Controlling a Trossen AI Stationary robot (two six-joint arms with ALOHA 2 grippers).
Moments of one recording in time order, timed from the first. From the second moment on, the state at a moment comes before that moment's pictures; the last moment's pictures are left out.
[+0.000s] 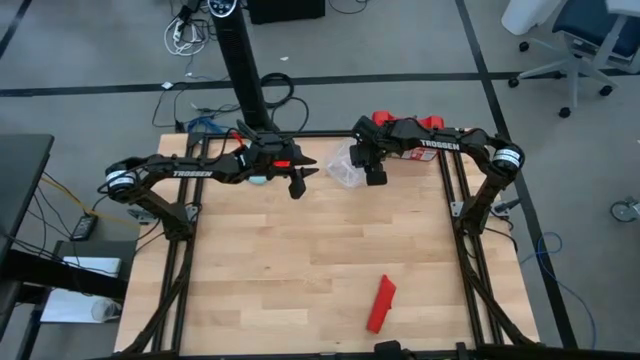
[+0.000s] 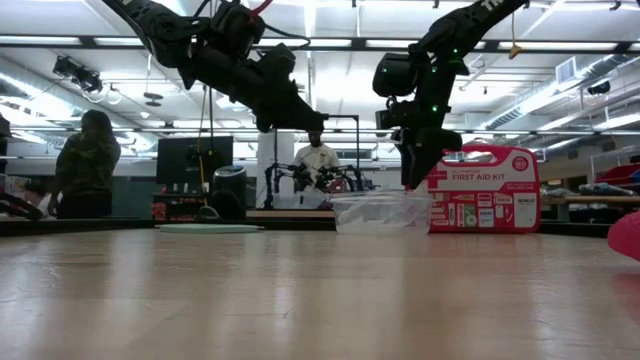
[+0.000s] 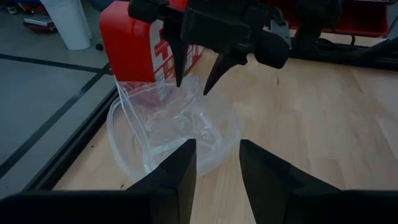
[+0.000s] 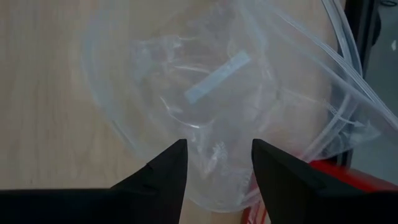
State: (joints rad) left arm 0.39 1.48 0.86 0.24 0.12 0.05; right arm -0.51 1.70 1.25 -0.75 0.08 -0.65
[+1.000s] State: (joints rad) left arm 0.39 1.48 0.86 0.24 0.12 0.05; right arm -0.51 1.70 1.17 -0.67 0.08 -0.67
